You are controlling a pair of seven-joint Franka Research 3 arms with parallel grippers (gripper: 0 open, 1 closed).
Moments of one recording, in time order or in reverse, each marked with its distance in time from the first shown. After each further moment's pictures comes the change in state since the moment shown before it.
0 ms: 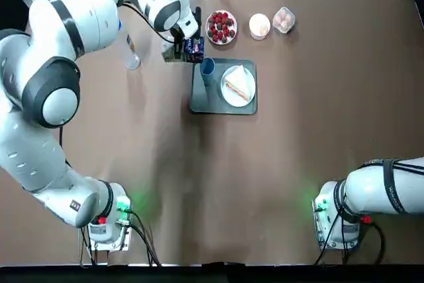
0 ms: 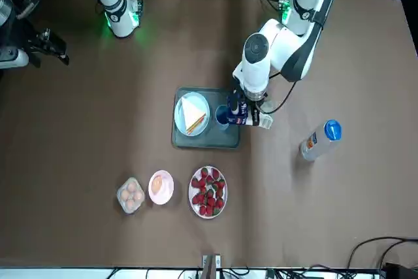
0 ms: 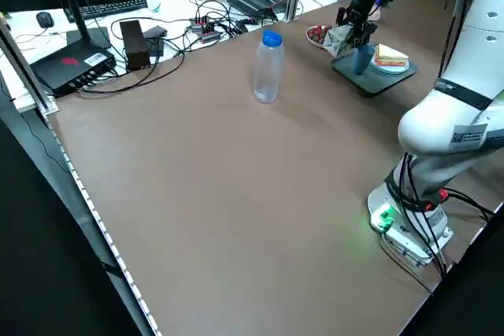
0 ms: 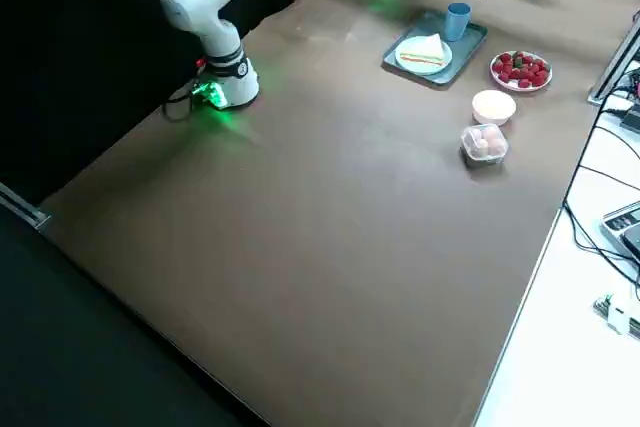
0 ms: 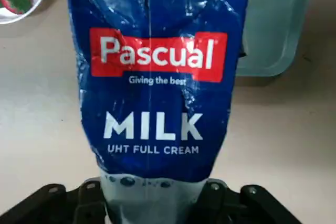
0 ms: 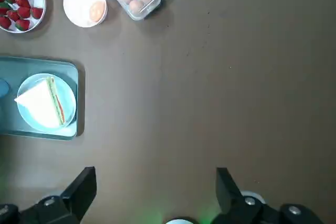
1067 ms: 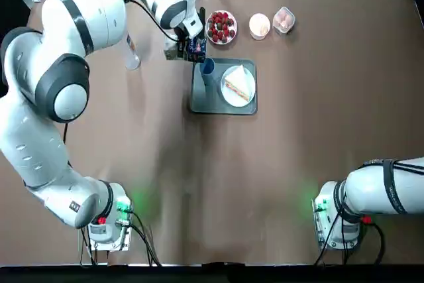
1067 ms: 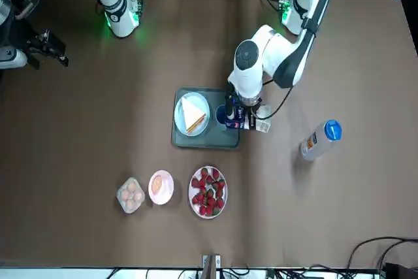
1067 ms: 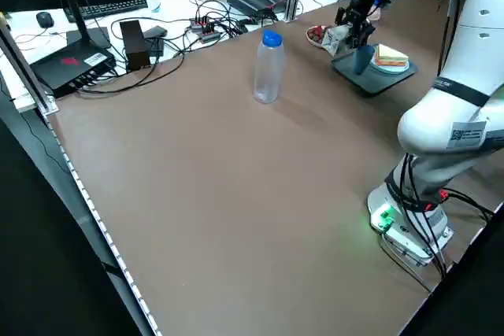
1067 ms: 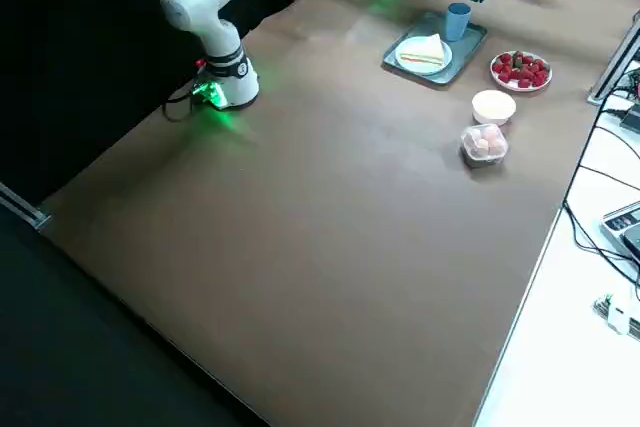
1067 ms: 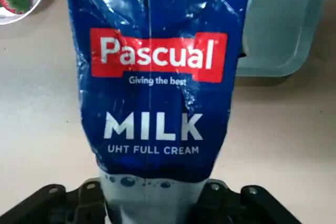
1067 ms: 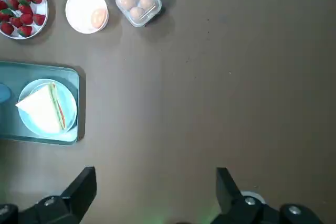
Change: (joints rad) left arm -0.022 0.066 0.000 0.081 0.050 -0.059 -0.028; right arm 0.000 0.000 0.000 0.000 0.000 0.020 0.000
